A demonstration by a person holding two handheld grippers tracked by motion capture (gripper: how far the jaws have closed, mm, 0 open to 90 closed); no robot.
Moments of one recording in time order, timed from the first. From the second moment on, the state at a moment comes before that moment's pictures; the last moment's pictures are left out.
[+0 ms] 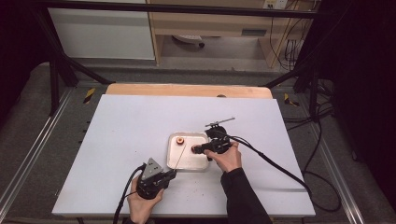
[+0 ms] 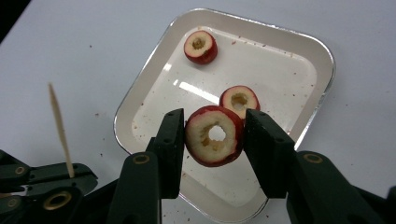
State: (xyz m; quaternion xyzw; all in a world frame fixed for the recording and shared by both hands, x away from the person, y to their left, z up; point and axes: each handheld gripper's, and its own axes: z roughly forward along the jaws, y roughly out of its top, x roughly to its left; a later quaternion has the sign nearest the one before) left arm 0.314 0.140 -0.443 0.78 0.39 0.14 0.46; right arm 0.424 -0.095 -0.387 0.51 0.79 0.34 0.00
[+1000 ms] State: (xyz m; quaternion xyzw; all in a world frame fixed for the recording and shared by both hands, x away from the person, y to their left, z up) left arm 0.309 0.103 -0.445 0.74 0.44 0.13 0.49; right arm 0.404 -0.130 -0.387 0.50 0.62 0.61 0.03
